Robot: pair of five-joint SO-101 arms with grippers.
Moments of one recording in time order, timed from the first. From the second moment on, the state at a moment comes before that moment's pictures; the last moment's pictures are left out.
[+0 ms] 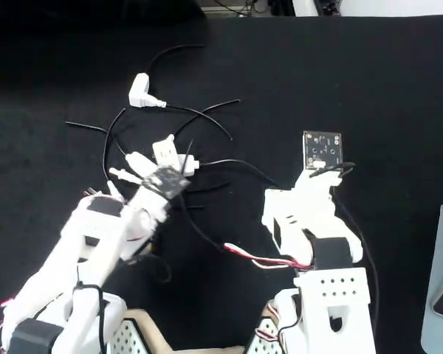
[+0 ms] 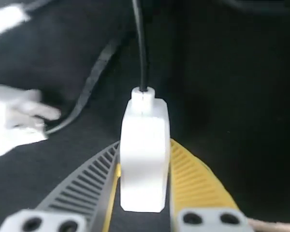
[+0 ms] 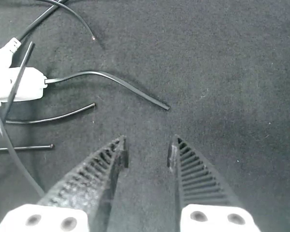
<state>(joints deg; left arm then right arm) 7.6 -31.0 64.5 57.6 -31.5 -4.1 -67.2 68.2 58.8 -8.0</state>
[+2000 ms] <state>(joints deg) 15.9 -30.9 64.1 61.3 -29.4 -4.1 -67.2 68.2 58.8 -8.0</state>
